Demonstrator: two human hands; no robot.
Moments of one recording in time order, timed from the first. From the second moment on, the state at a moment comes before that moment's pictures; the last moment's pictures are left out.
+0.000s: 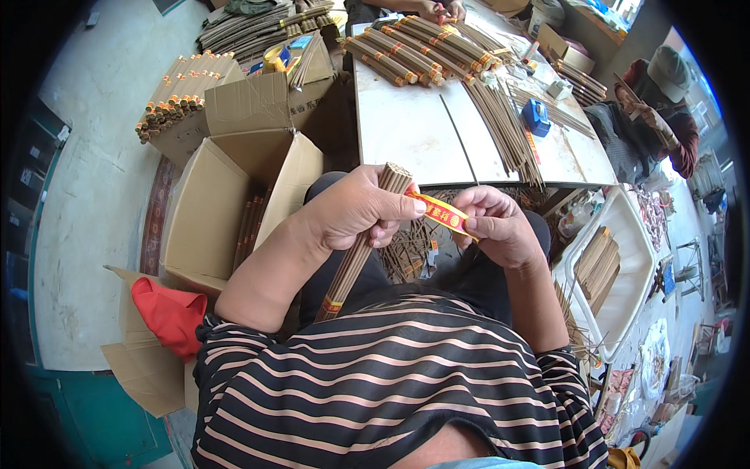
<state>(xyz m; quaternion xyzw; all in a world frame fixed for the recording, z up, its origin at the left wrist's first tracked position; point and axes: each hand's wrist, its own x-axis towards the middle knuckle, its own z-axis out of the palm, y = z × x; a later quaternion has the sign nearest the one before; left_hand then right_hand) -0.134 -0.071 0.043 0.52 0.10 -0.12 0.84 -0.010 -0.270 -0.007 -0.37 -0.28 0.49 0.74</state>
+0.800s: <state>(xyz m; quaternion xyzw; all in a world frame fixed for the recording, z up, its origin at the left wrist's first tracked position) -0.132 -0.081 0.048 0.54 0.13 -0.10 0.83 -0.042 -0.263 -0.001 -0.61 -0.55 0.12 0.56</state>
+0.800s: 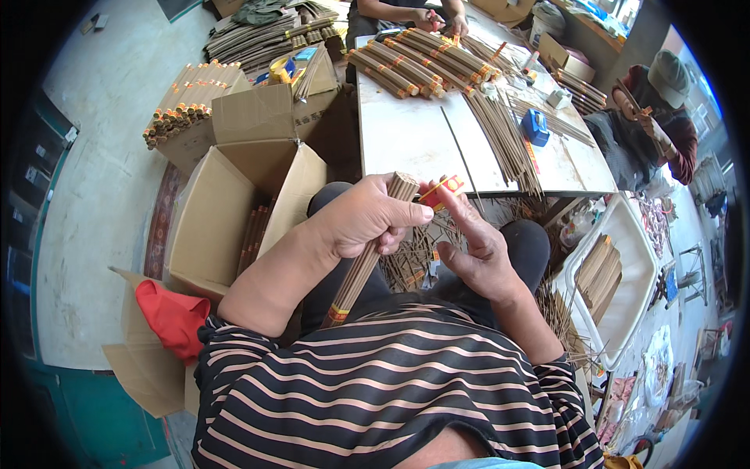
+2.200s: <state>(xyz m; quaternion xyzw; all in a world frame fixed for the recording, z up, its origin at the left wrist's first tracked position) -0.118 -0.100 -0.015 0.59 0.18 -0.13 0.78 -0.049 -0.257 -0.006 -0.65 -0.30 0.32 0.62</state>
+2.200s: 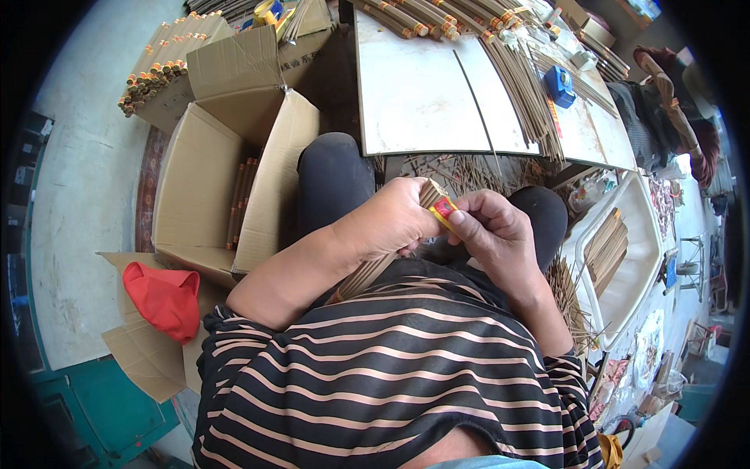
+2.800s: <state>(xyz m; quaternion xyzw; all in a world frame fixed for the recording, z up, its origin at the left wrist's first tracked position) -0.111 -0.107 -0.020 0.62 0.20 -0.13 0.75 -0.043 -0.241 0.001 -0.74 -0.21 0.33 0.54</state>
